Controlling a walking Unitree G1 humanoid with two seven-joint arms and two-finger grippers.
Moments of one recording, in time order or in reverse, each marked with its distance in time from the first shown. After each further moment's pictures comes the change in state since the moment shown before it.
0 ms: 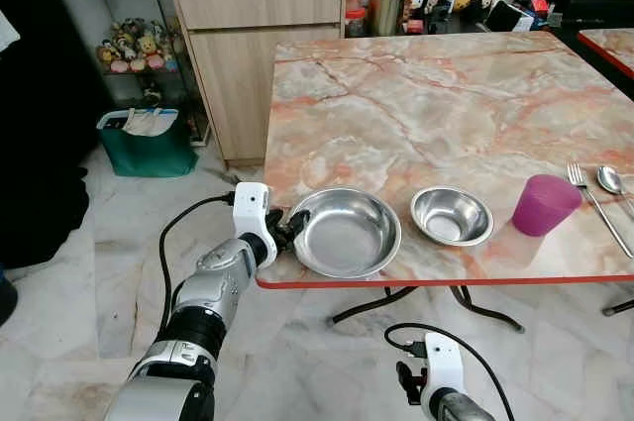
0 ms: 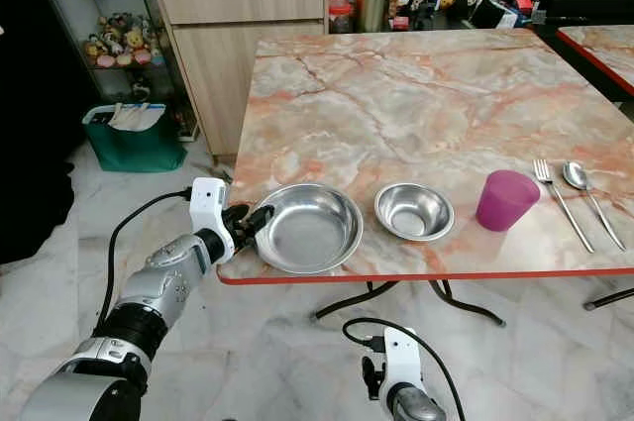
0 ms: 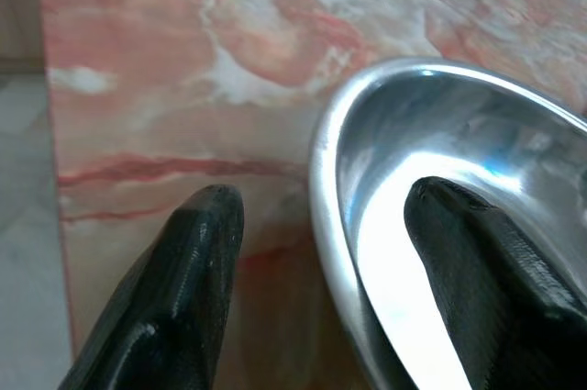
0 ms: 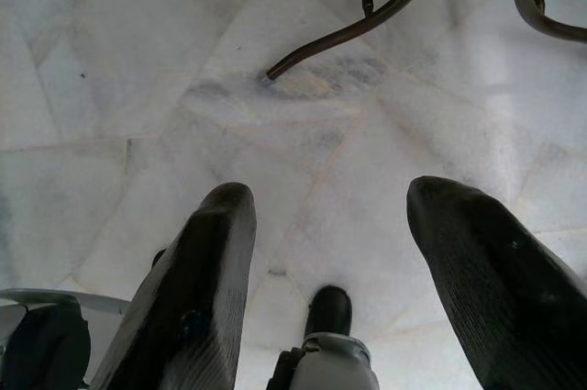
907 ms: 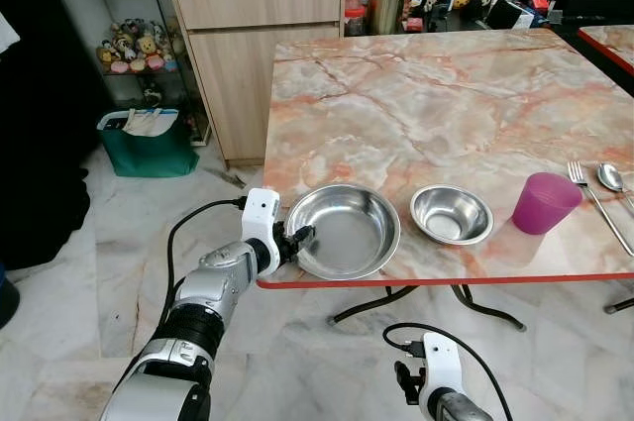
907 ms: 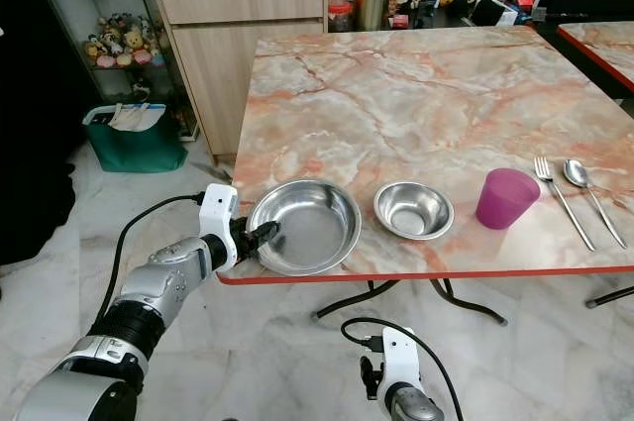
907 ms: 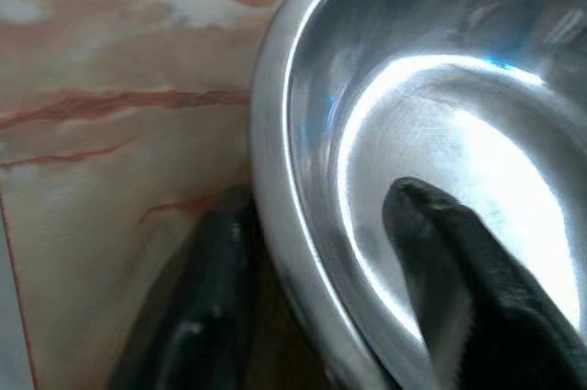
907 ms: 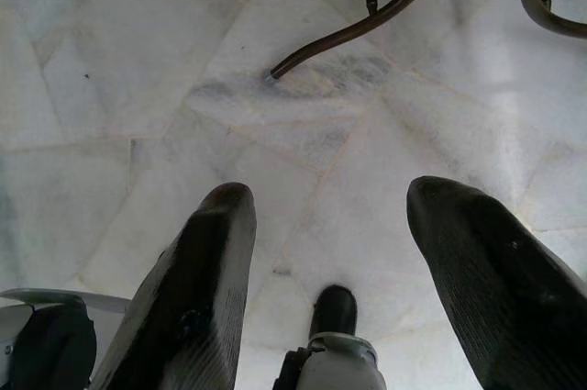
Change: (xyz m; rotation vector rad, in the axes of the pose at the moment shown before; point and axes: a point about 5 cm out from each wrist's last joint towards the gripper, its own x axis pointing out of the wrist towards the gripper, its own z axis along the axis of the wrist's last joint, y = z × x) left arm 0.000 -0.003 -0.007 0.058 0.132 -0.047; right arm 0.000 0.002 0.001 0.001 -0.002 0.003
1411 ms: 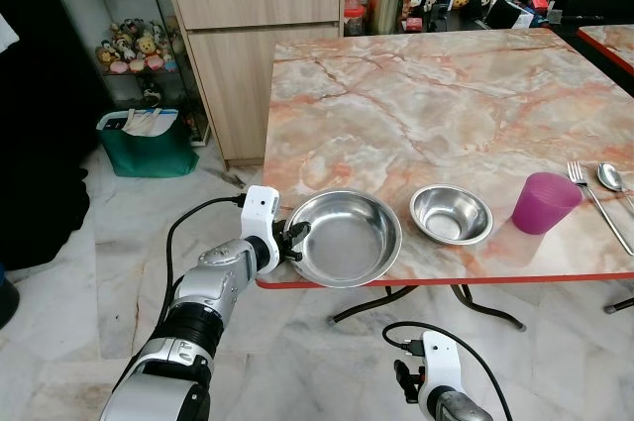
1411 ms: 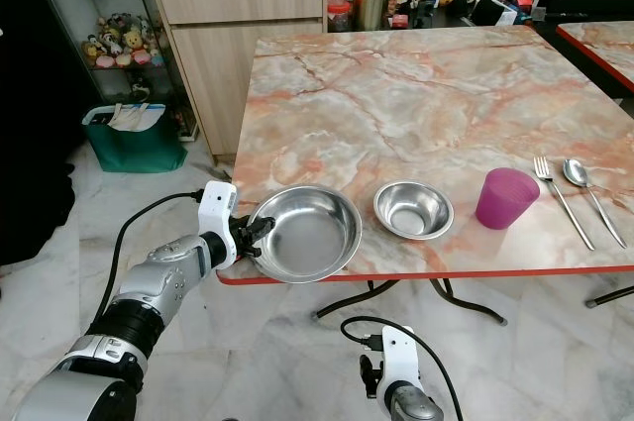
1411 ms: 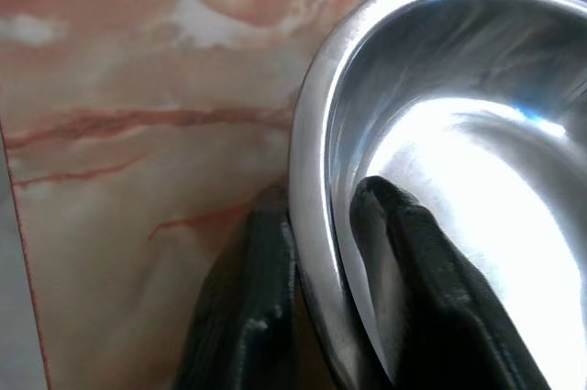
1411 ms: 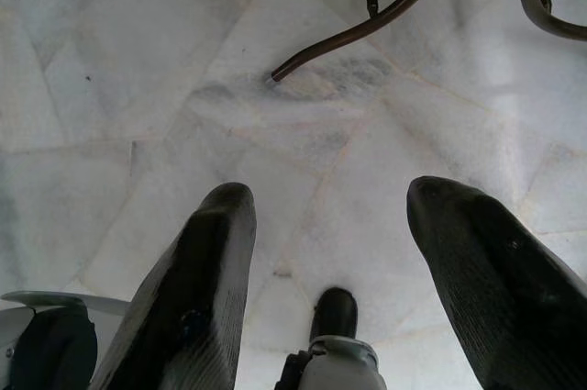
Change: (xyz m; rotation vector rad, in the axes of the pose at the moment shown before) left arm -0.001 0.002 0.005 -0.009 -0.027 0.005; right arm 0.000 0.000 0.001 0.000 -0.003 0.000
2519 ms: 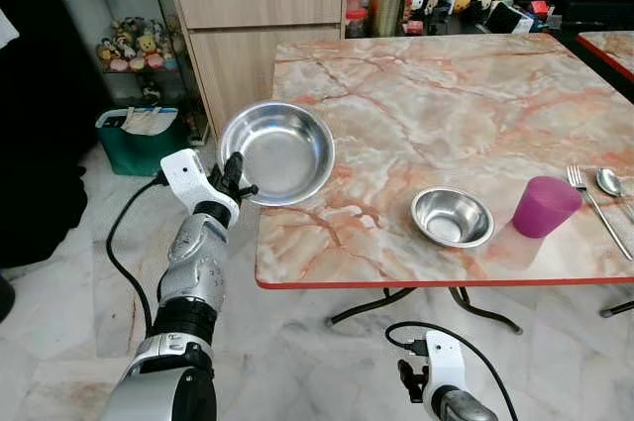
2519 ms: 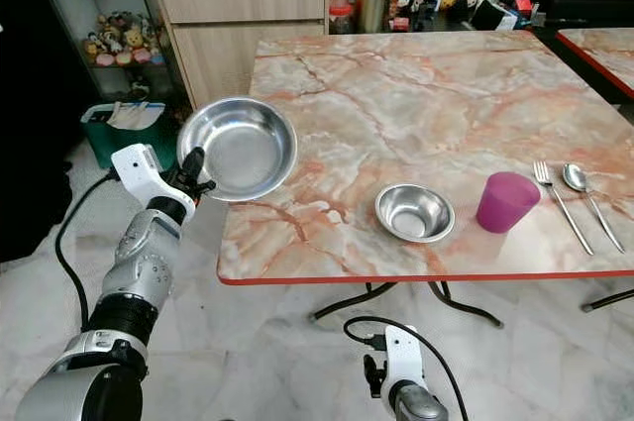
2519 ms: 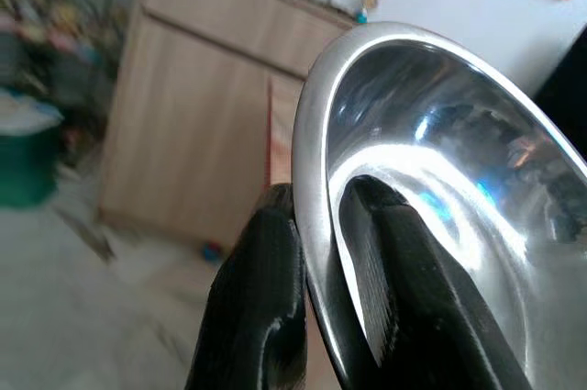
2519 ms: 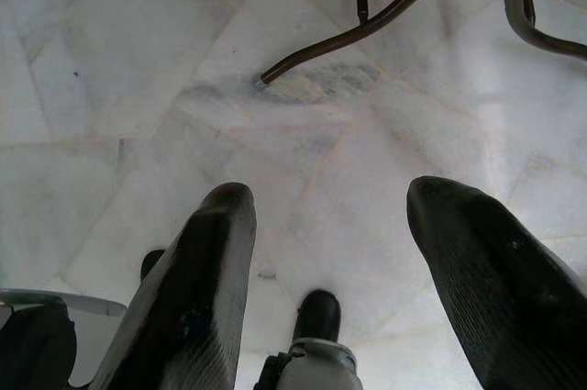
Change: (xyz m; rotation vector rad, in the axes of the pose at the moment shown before) left arm -0.031 0.037 0.057 -0.174 -0.652 0.403; right arm 0.000 -0.006 0.001 -0.028 0.002 -0.001
